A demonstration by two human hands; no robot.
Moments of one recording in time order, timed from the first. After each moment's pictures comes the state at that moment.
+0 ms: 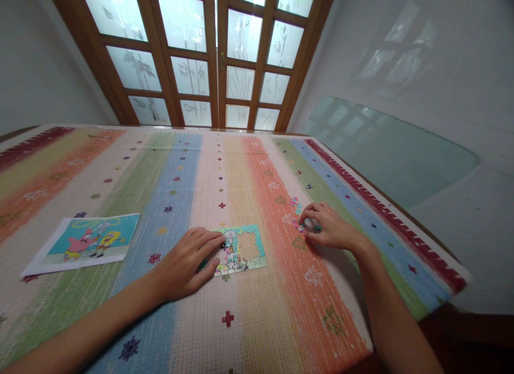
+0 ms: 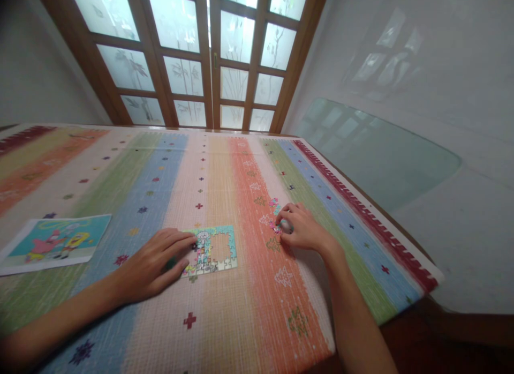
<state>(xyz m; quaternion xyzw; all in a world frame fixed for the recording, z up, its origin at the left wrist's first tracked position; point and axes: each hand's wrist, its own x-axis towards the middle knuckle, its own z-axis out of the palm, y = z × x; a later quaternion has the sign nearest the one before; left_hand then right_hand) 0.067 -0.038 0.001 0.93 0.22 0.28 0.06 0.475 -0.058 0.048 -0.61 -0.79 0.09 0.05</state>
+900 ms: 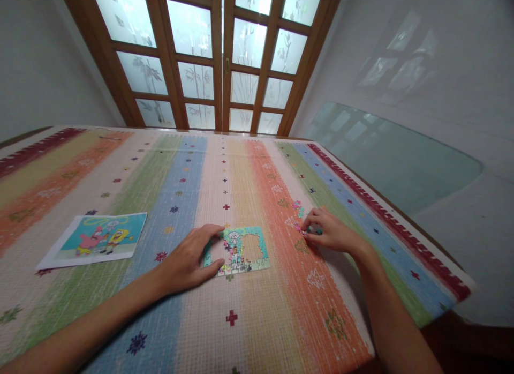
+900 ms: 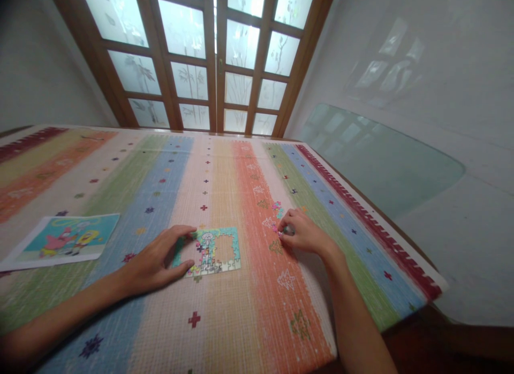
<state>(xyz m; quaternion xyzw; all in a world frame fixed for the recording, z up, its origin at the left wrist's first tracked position) 0.063 -0.034 -0.003 0.90 0.28 0.29 0.17 0.474 -0.055 0.048 -0.58 -0.80 0.14 0.07</state>
